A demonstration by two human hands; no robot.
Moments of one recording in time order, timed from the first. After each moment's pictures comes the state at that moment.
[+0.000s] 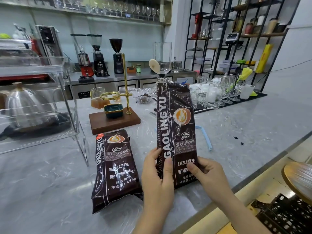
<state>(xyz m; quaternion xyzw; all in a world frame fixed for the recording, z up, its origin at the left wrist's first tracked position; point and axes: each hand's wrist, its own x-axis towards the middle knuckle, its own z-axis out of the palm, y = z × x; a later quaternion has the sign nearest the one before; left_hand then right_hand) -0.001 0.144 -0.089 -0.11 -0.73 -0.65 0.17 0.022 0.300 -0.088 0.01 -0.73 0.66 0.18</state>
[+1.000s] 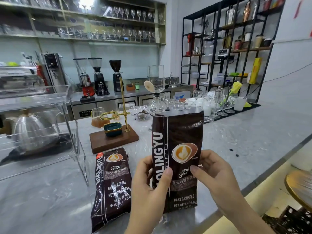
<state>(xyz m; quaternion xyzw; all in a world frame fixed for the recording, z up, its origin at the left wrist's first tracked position) 0.020 0.123 -0.028 -0.22 -0.63 -0.74 0.10 0.053 0.289 -0.017 0.06 -0.66 0.70 0.26</state>
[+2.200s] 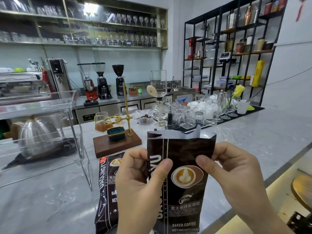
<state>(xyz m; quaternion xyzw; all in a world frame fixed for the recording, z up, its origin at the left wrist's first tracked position) 0.040 0.109 0.033 -0.20 -0.55 -0.79 0.18 0.076 0.276 0.037 0.08 -0.69 0.61 0.39</state>
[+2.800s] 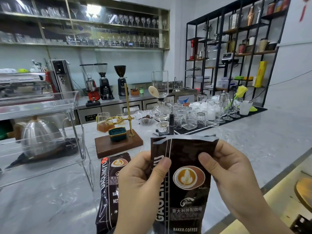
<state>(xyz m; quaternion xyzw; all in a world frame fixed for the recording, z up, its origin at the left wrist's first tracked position) 0.035 0.107 0.034 -0.22 -0.60 -0.76 0.14 0.067 0.272 0.036 0.13 -0.63 0.71 0.28</state>
